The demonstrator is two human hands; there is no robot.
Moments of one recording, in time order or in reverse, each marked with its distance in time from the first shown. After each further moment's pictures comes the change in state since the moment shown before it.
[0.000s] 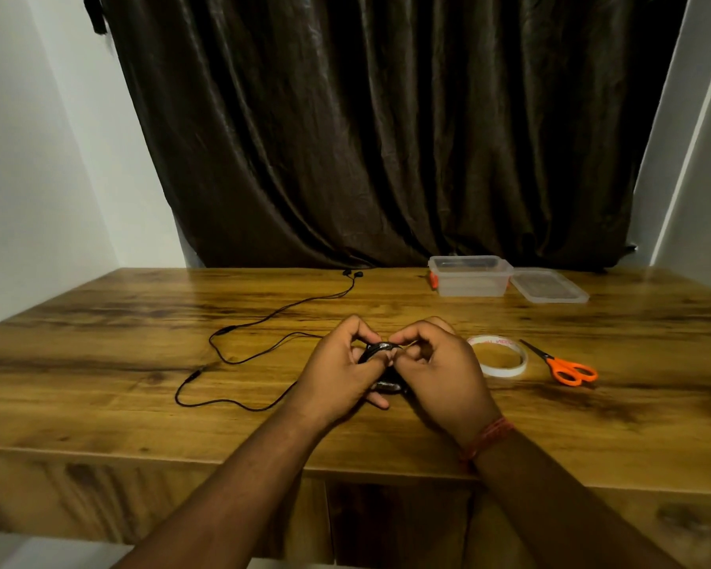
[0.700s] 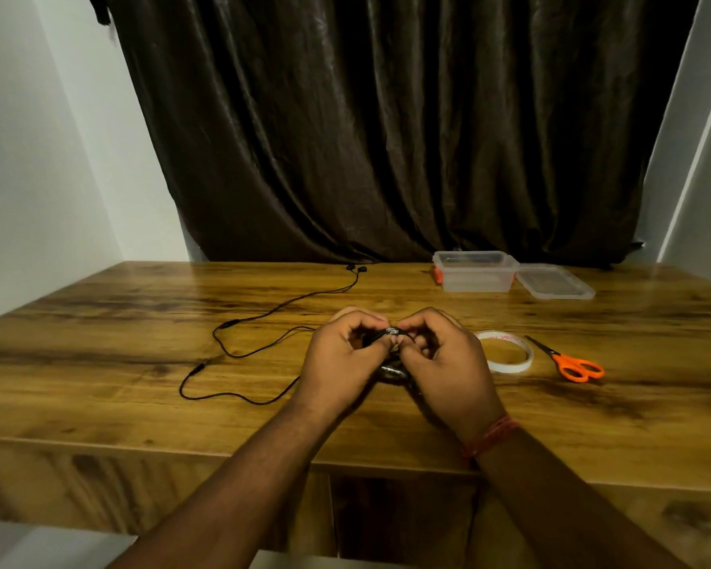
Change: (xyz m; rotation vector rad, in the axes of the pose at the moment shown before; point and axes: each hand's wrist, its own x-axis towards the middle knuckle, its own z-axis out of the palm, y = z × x) left_hand 0.009 -0.004 0.001 0.186 0.260 0.241; right_hand -0.002 0.000 0.000 -0.054 0.059 -0.120
